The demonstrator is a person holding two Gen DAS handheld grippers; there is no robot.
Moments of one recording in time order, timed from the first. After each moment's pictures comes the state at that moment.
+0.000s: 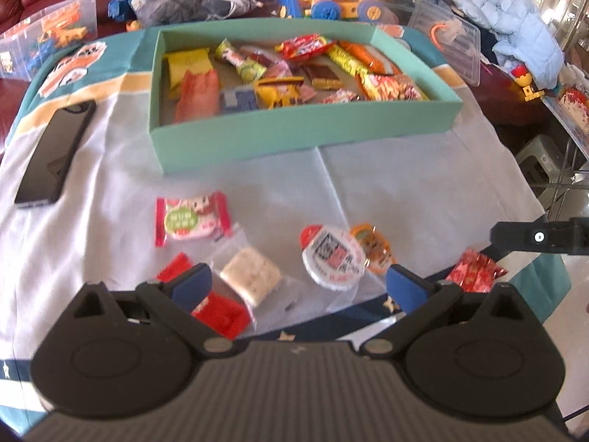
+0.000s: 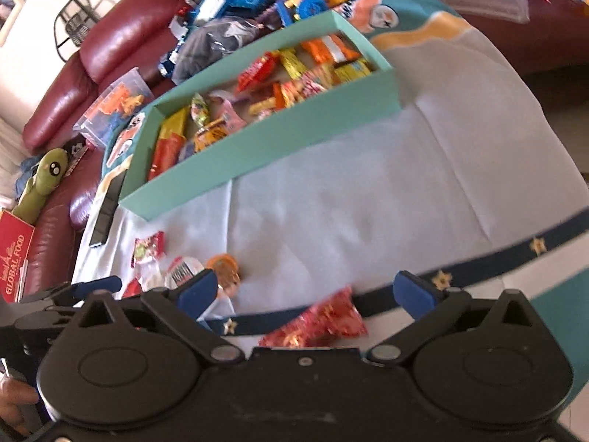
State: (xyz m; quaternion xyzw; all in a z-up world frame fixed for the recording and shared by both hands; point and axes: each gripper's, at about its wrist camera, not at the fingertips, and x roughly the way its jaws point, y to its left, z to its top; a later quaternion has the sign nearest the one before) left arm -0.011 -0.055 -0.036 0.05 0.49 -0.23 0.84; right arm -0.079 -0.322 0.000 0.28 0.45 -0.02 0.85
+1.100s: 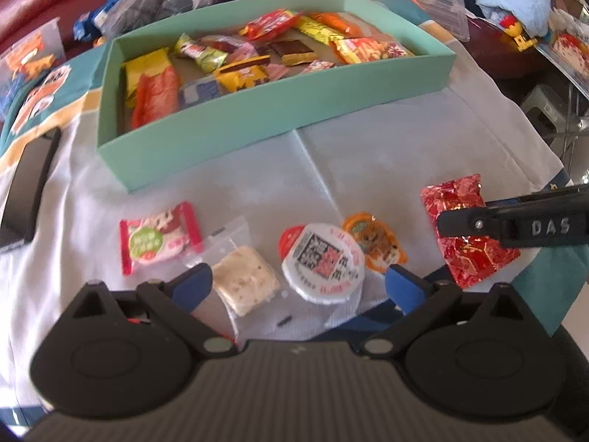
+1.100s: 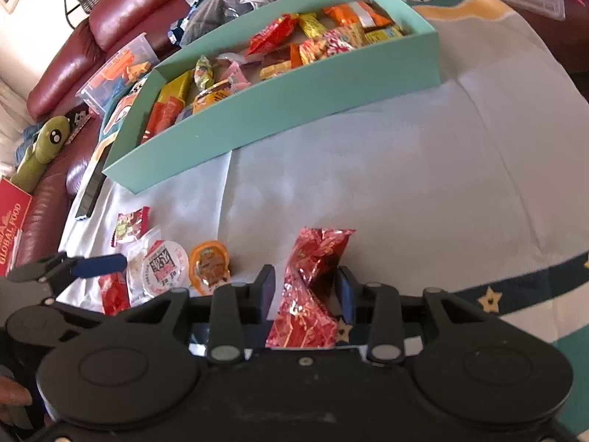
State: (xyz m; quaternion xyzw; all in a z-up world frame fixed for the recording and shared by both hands) left arm 0.002 -0.099 -0.064 0.14 0.48 -0.25 0.83; right arm -0.045 -0.302 -0.039 0.24 0.47 0.01 0.85
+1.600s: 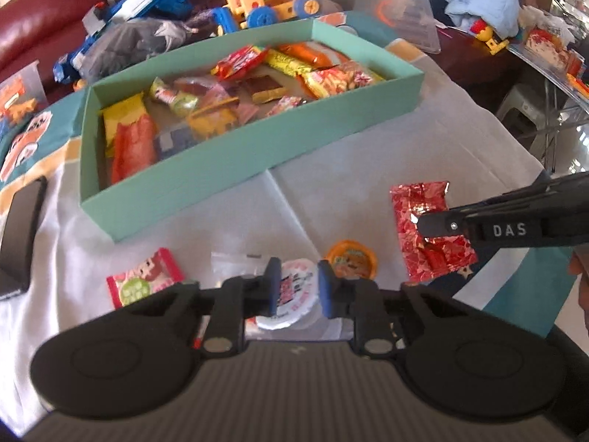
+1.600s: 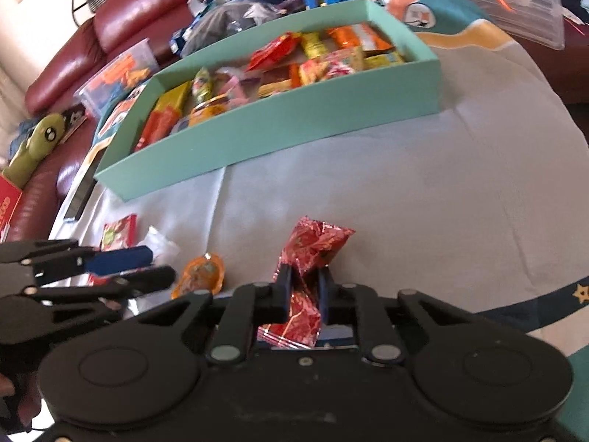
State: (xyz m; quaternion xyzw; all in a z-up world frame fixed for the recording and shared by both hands) left arm -0.002 -0.110 -0.049 0.15 0.43 -0.30 0.84; right arm -0.044 -0.308 -0.038 0.21 0.45 0.00 0.87
